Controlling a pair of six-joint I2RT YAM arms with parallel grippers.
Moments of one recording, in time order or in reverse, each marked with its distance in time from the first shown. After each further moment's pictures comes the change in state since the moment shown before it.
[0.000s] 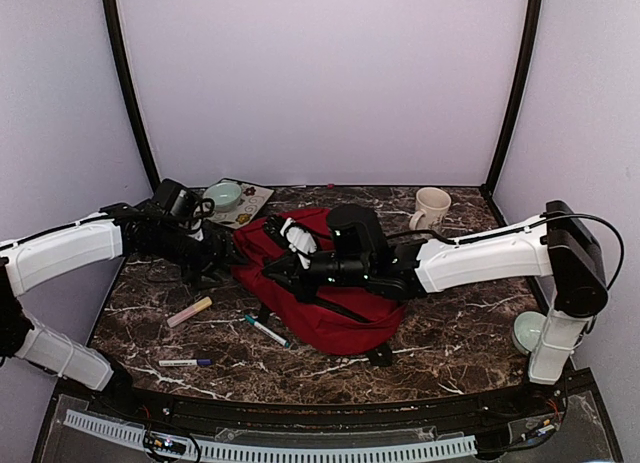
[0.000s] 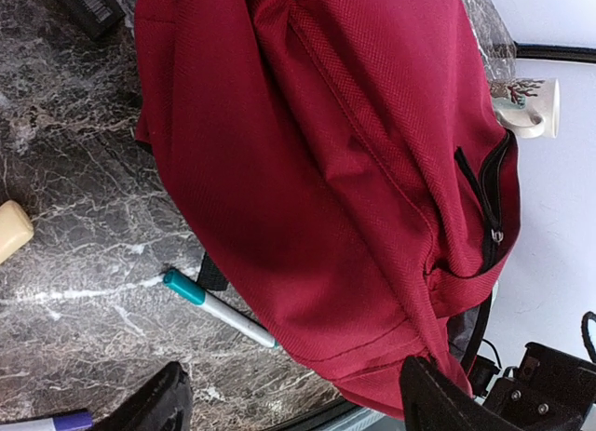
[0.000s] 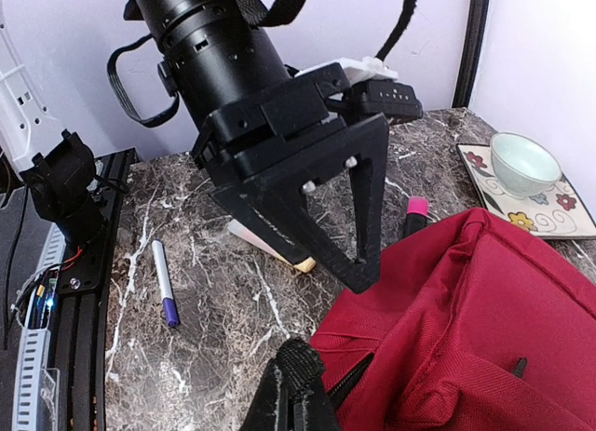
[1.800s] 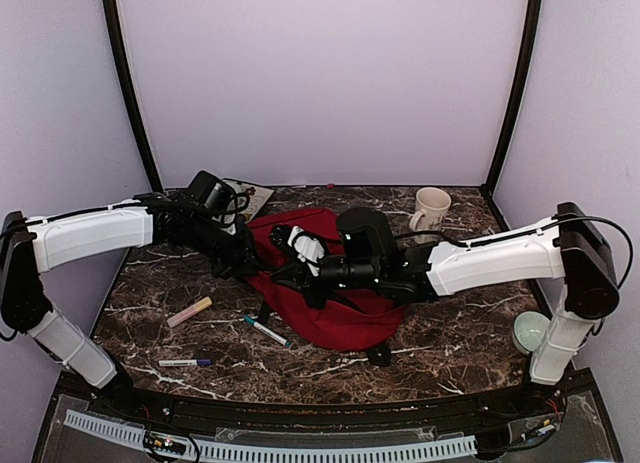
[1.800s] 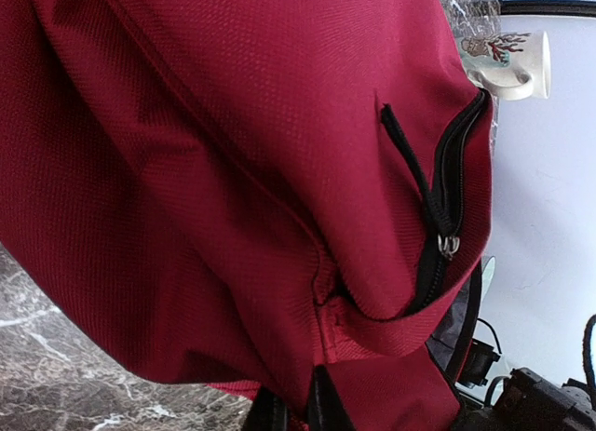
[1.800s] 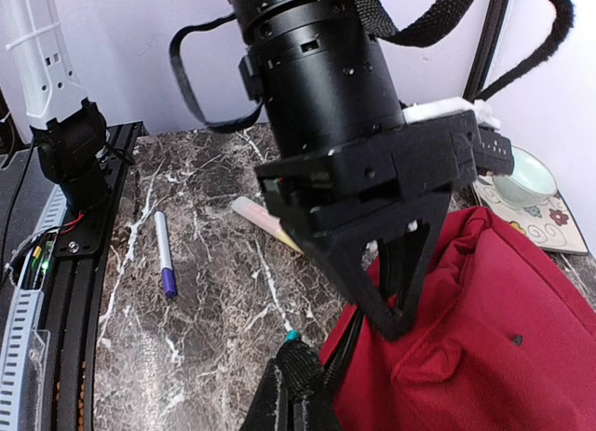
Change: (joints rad) left arm -0.126 0.191 0.154 0.060 -0.014 -0.052; right arm 0.000 -0.045 -0.051 -0.008 -0.015 -0.108
